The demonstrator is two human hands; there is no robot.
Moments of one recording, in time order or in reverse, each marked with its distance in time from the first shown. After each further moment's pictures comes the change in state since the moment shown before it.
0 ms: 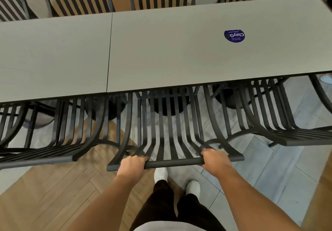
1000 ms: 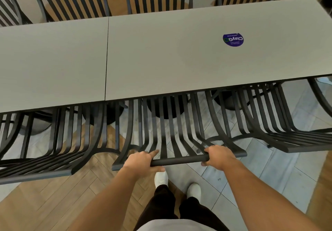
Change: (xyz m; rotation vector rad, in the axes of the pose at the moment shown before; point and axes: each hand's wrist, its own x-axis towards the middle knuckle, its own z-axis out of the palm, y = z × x) left_hand 0.043 0.000 -0.047 -0.106 -0.167 0.157; right_hand 0.034 0.022 -0.039 0.137 -0.173 0.033
